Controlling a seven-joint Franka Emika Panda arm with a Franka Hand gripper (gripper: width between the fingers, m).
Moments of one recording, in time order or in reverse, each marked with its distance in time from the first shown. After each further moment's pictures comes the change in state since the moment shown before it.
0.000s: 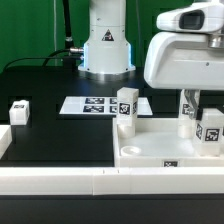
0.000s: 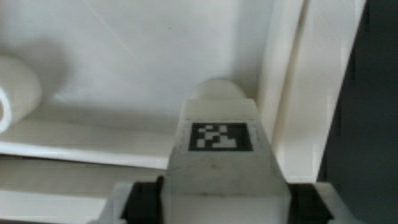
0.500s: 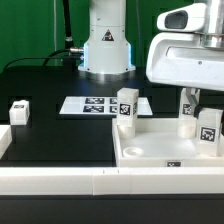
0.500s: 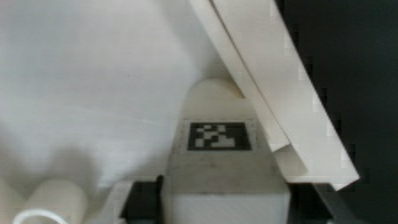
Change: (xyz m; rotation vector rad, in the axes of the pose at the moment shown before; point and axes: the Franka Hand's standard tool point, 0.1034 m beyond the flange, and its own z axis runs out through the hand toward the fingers) arm -0.001 -0.005 0.000 0.011 -0.005 0.627
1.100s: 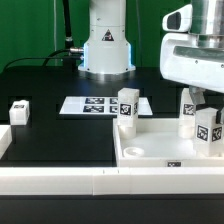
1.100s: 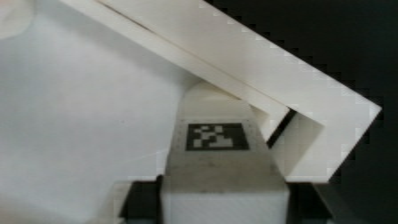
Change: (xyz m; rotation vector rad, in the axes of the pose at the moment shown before) arm 0.001 0.000 0.000 0.009 -0.036 0.426
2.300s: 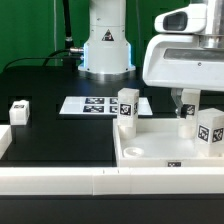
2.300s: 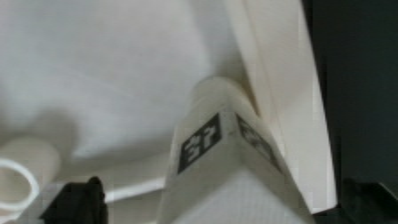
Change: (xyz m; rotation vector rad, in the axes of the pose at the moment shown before) arm 0.006 0.000 0.000 -0.014 0.027 -0.979
